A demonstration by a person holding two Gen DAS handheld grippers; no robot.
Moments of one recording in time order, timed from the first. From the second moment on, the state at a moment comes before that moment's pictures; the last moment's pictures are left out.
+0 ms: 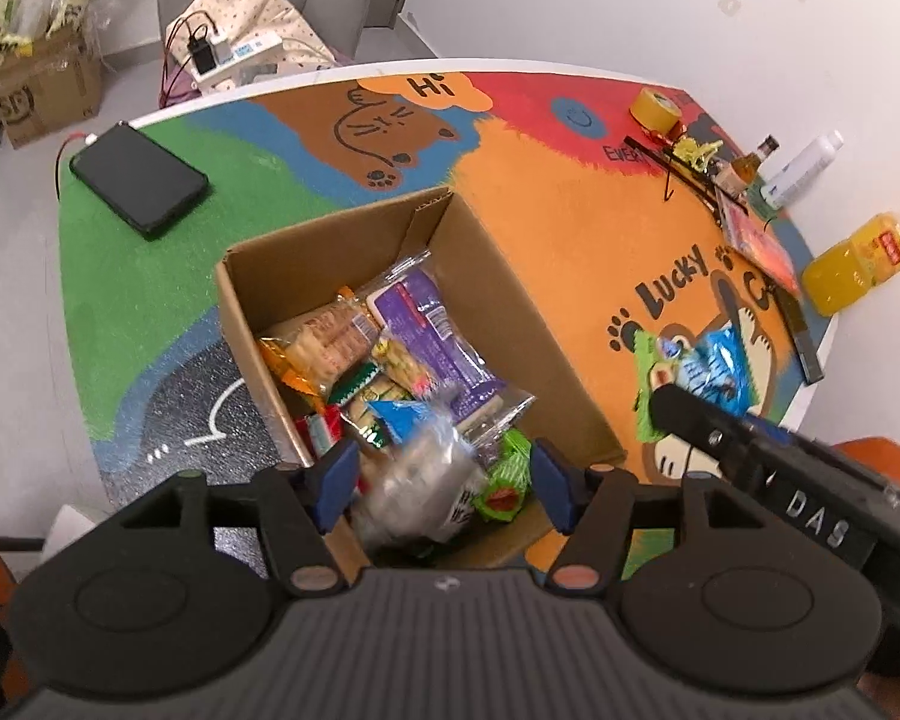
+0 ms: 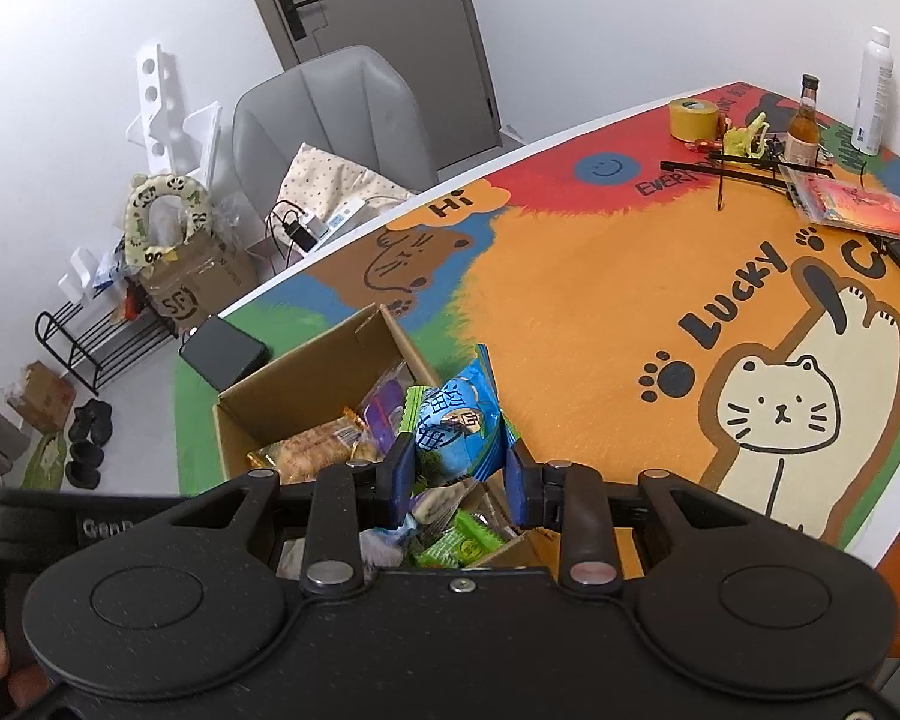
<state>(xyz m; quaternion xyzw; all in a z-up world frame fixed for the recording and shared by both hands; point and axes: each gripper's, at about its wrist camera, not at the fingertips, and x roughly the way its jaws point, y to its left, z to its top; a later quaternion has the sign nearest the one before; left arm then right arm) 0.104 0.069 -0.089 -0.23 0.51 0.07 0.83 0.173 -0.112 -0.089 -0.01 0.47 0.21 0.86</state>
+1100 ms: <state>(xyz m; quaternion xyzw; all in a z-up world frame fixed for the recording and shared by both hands) 0.061 0.140 -0.057 -0.24 0.47 0.18 0.83 0.172 -0.057 -0.079 -0.03 0.48 0.28 0.83</state>
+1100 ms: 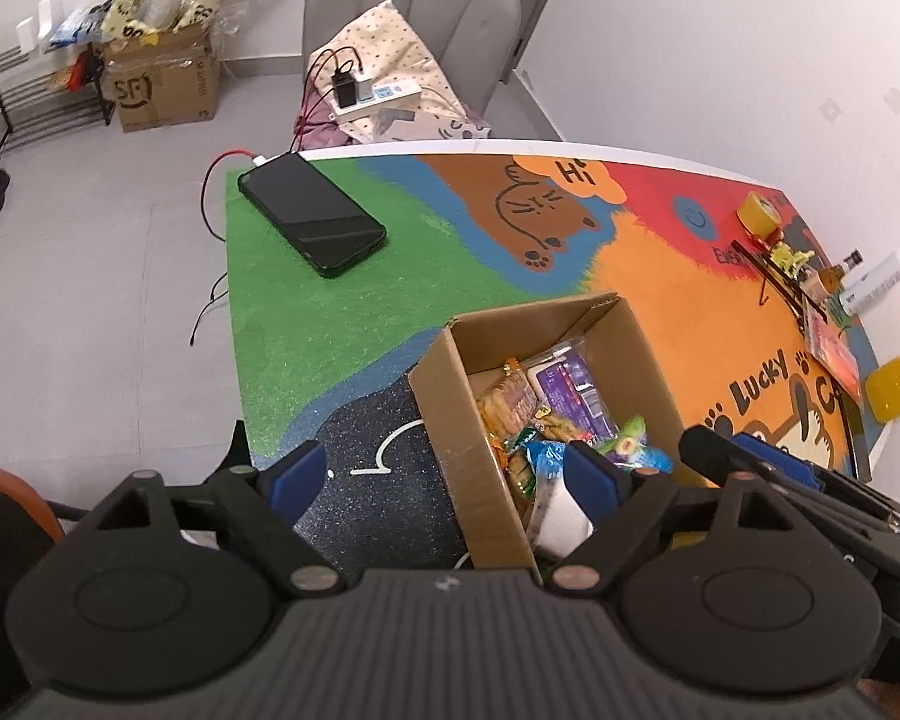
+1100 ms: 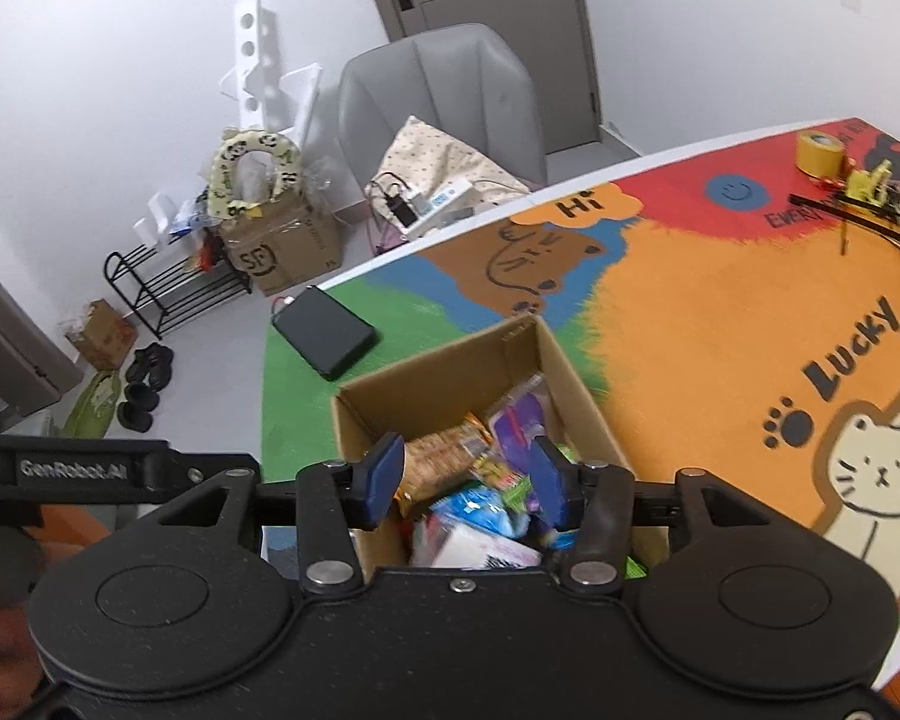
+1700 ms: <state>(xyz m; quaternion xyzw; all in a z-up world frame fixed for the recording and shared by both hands) 0.054 0.100 -0.043 -0.17 0.47 0.10 0.86 0.143 -0.116 -0.065 -0.01 0.46 0.21 0.86</state>
